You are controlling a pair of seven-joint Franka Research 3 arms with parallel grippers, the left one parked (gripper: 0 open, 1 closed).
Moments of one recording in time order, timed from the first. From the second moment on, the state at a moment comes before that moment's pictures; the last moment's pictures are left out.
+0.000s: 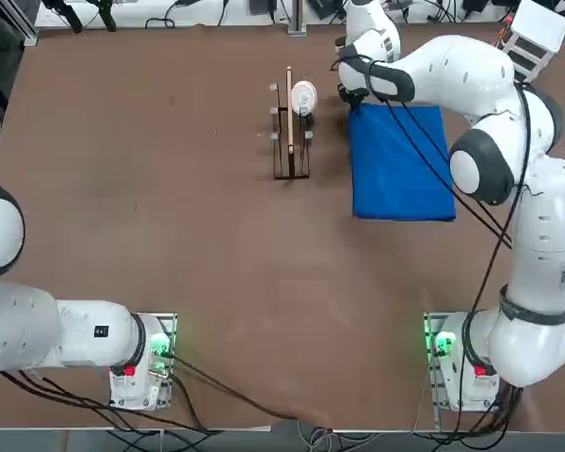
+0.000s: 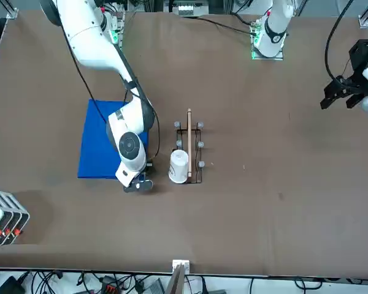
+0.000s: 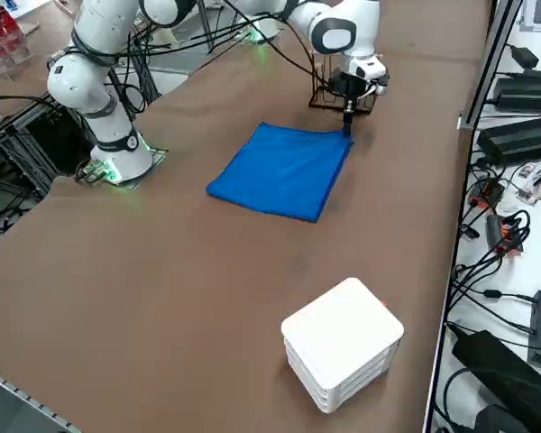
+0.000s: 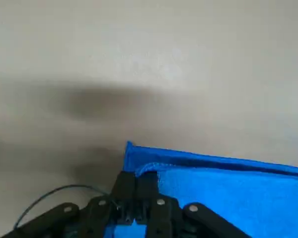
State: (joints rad) arm 0.46 0.83 0.03 -1.31 -0.14 2.07 0.39
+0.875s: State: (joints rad) arm 0.48 0.85 0.02 -1.28 -0.14 2.06 0.39
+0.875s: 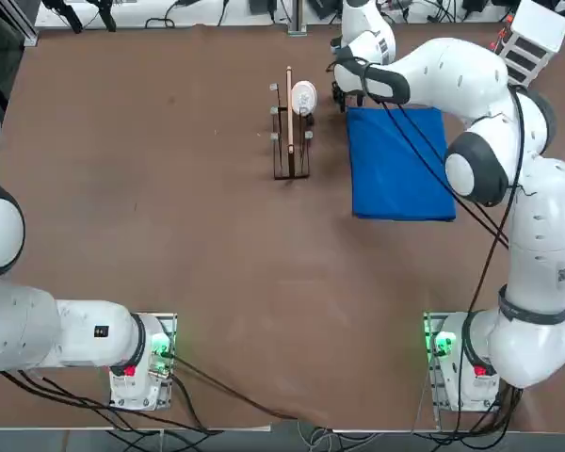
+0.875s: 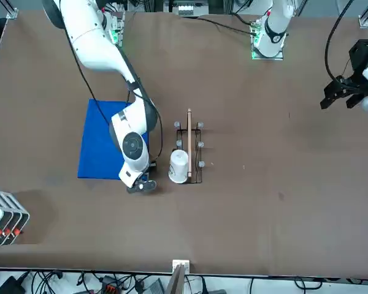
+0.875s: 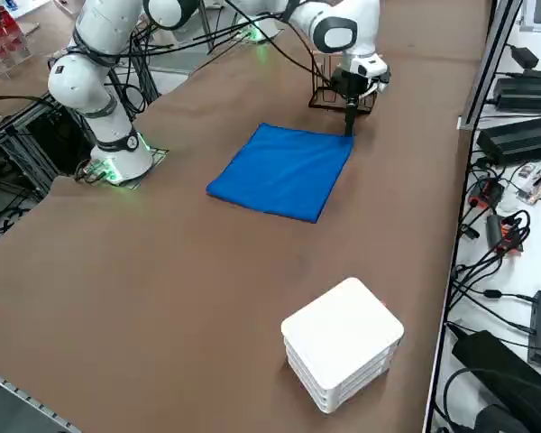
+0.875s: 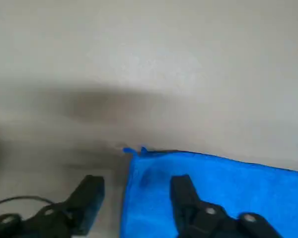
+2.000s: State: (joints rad) arm 0.35 0.61 -0.01 -1.21 -0.15 1.68 0.27
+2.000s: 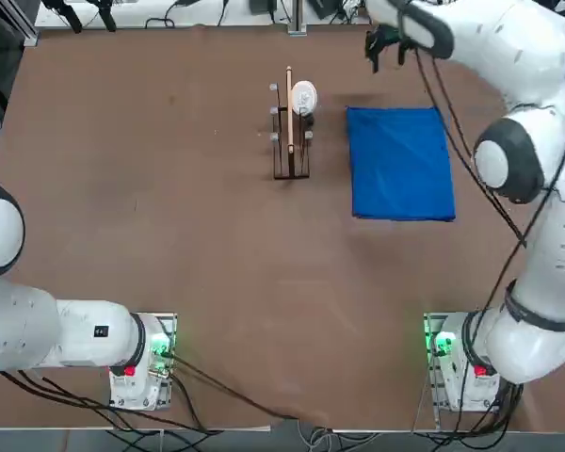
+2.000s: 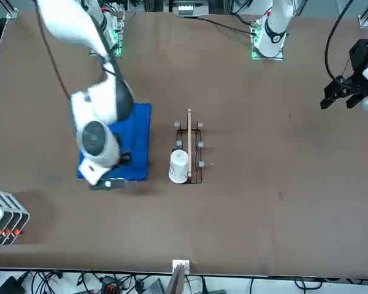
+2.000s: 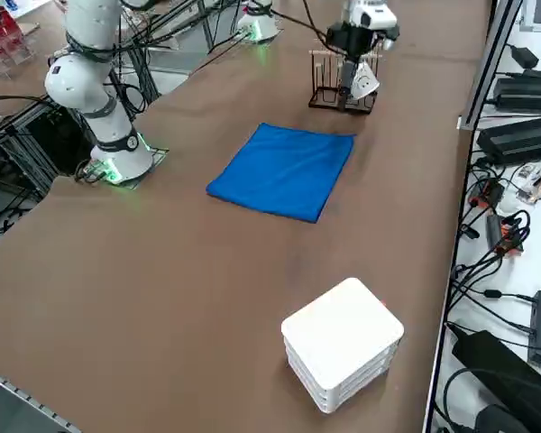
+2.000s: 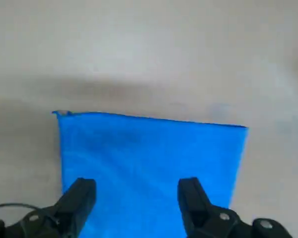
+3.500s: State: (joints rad) arm -0.08 0.16 -0.01 -1.47 0.02 1.59 -0.14
